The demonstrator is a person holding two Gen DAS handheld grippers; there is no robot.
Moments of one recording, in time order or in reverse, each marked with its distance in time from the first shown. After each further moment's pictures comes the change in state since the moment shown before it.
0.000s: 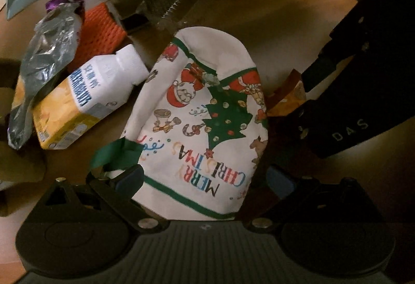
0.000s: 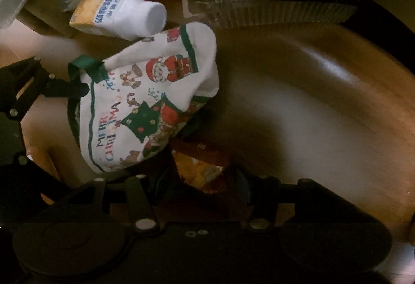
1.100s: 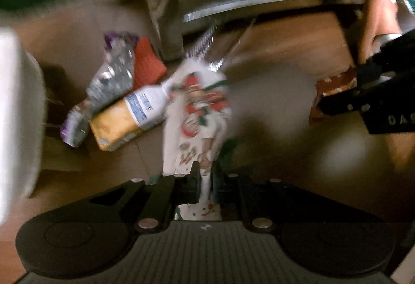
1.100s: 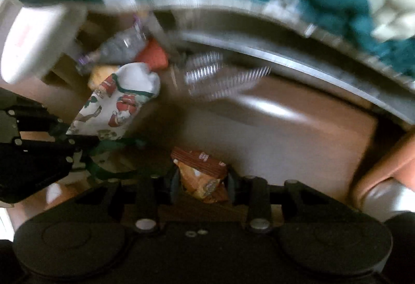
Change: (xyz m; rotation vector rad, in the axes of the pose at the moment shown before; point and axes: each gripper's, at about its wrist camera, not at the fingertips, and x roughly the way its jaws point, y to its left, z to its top) left arm -0.111 0.026 0.029 -0.100 -0.016 -0.027; right arm -0.161 0.016 -0.028 0.104 -0.206 -0.125
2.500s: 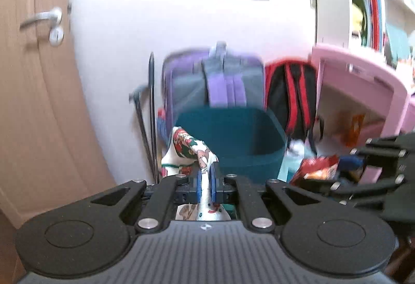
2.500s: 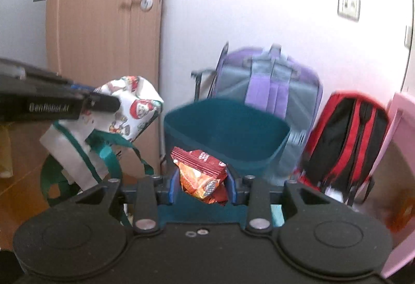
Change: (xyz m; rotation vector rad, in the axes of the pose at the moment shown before) left arm -0.573 -0.118 0.064 -0.131 -0.949 0.231; right arm -0.525 0.023 -0.009 -0.268 -0.902 -0.121
